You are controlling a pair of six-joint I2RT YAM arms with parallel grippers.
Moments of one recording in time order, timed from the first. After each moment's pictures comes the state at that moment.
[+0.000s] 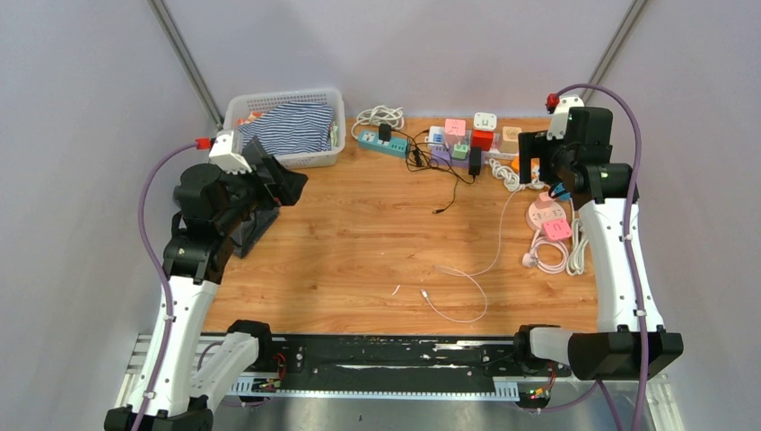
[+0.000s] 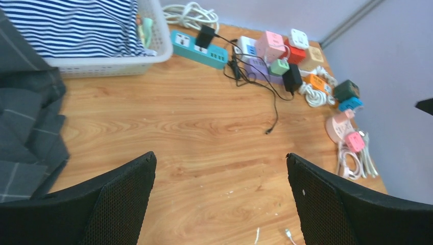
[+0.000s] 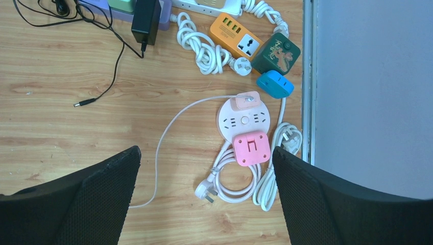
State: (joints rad) left arm -0.11 0.82 1.04 -0.45 0.25 -0.40; right arm 0.02 1.23 1.48 -0.86 0.07 -0.15
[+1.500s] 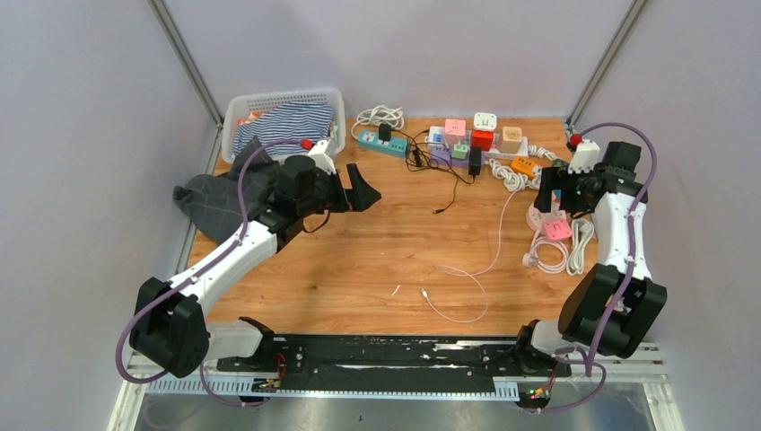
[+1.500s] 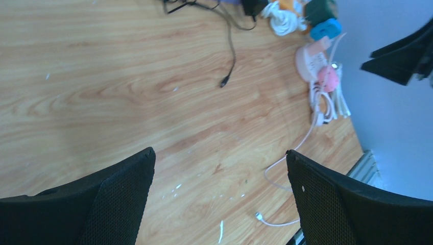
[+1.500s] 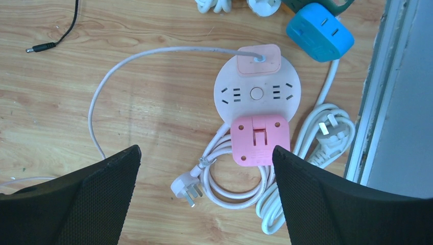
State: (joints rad) left arm -0.46 1.26 0.89 -0.04 0.26 -0.54; right arm -0.38 1.38 1.19 -0.71 -0.40 -0.37
